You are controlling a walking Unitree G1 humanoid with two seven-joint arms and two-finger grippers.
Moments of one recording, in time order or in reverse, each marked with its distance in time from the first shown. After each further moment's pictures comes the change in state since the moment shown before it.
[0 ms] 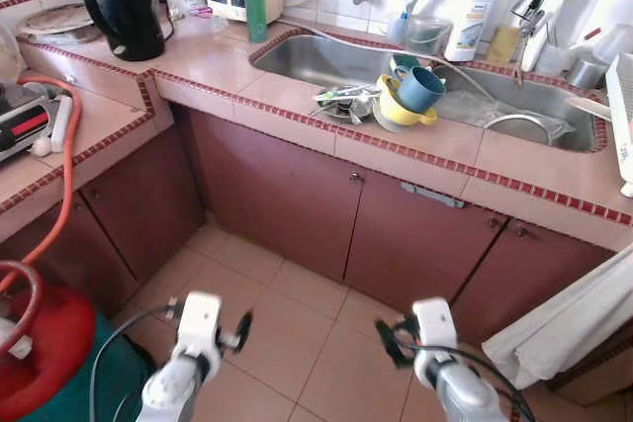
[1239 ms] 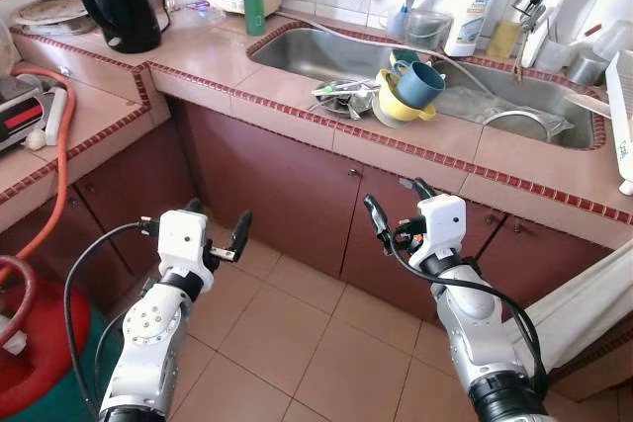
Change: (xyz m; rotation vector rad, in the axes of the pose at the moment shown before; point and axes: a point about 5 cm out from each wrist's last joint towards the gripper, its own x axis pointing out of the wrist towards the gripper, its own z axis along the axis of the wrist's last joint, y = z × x) left arm -0.006 0.007 0.121 0.074 -0.426 -0.005; right arm 0.009 0.005 0.148 -0.131 -0.584 0.057
